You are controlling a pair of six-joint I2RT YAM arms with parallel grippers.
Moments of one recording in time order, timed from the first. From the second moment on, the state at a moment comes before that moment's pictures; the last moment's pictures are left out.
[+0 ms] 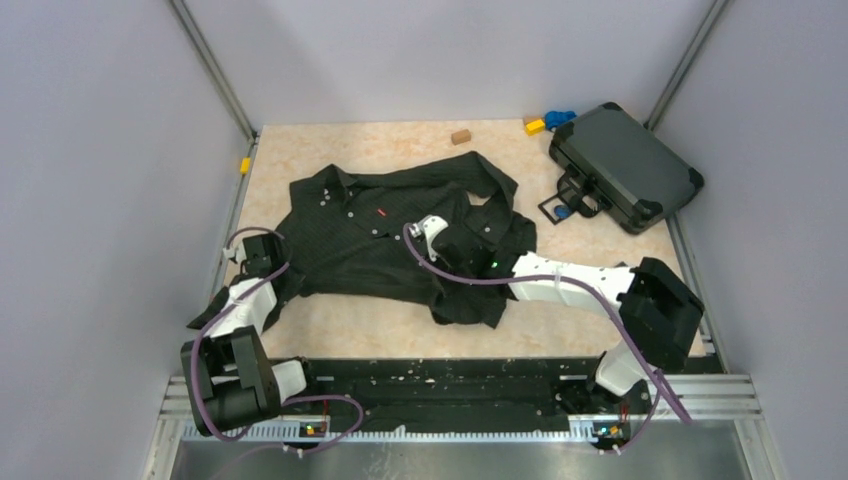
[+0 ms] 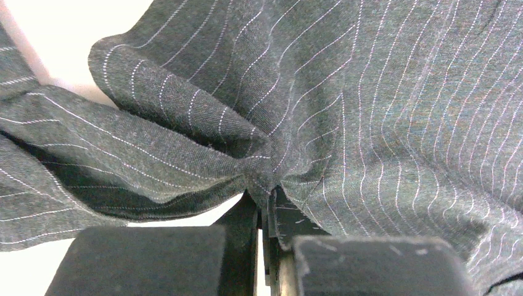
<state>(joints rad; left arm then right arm) 0.27 1.20 0.53 -0.32 -0.07 -0.66 1.02 1.57 1.03 -0.25 0.11 0.23</state>
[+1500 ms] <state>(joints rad) 0.28 1.15 0.56 -0.36 -0.12 -0.60 1.23 1.54 0.90 -0.28 0.09 0.15</state>
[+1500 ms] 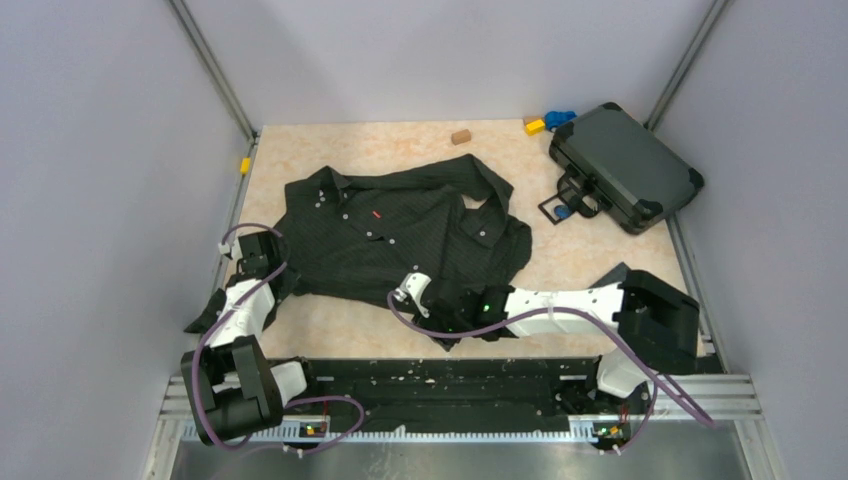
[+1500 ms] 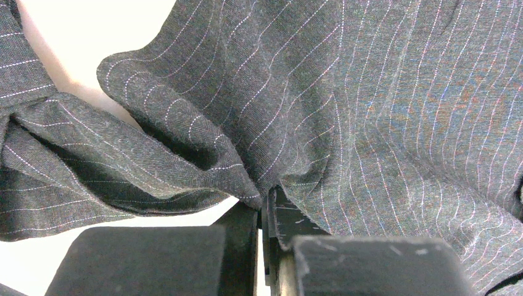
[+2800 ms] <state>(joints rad) 0.28 1.15 0.56 -0.36 -0.11 -0.59 1.23 1.57 0.86 -0.38 0.30 0.17</state>
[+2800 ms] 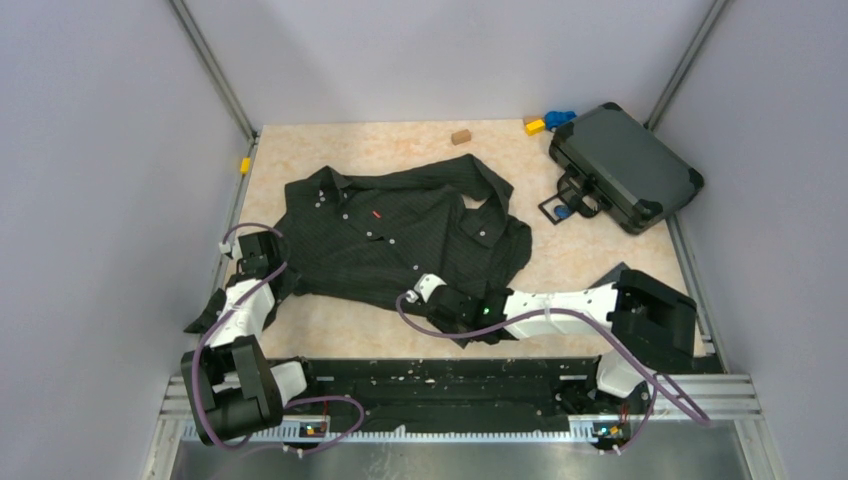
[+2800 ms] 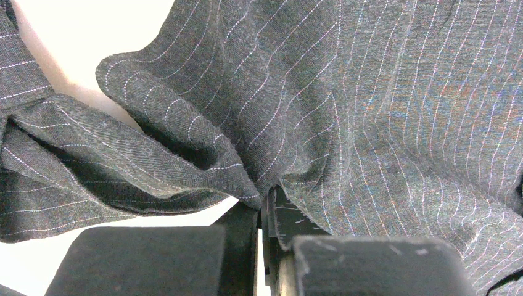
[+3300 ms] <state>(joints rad) 0.28 1.15 0.56 -0.36 -0.11 -0.58 1.23 1.59 0.84 -0.32 0.31 0.20</state>
